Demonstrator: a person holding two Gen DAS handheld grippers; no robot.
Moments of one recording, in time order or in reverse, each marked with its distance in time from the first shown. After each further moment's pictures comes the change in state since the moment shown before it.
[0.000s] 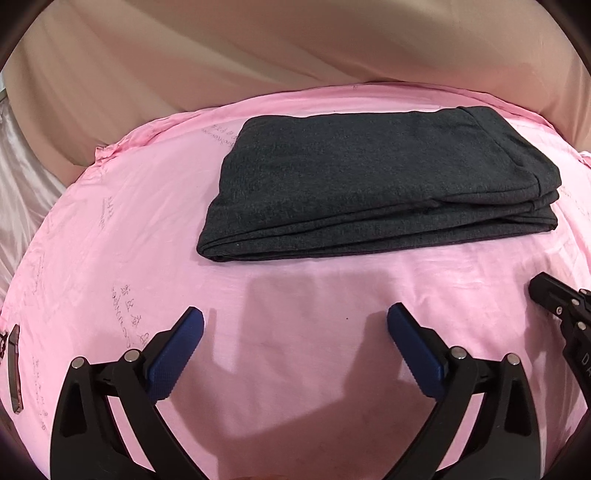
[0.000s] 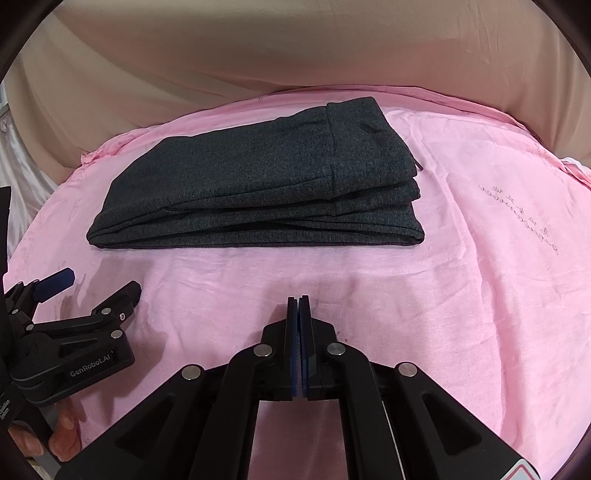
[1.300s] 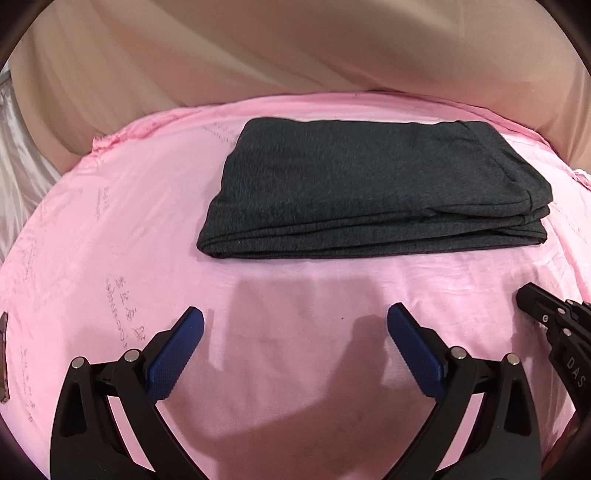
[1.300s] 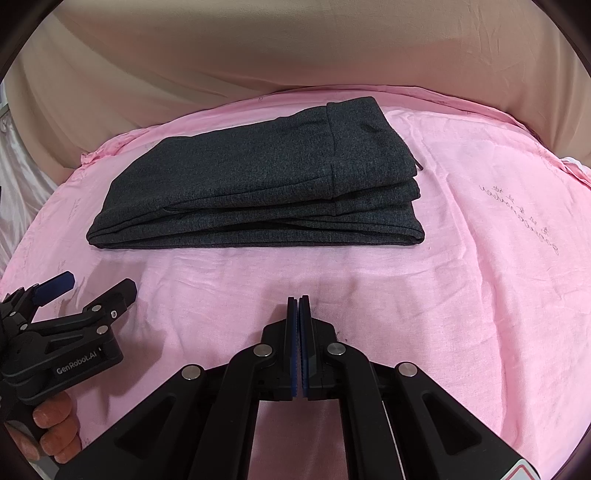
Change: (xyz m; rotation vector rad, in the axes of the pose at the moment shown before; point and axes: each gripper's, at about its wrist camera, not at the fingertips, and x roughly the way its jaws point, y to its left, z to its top) left arm -0.009 0.004 -0.004 -0.037 -0.026 -0.045; right arm 0.000 0.000 0.000 0.005 0.000 0.005
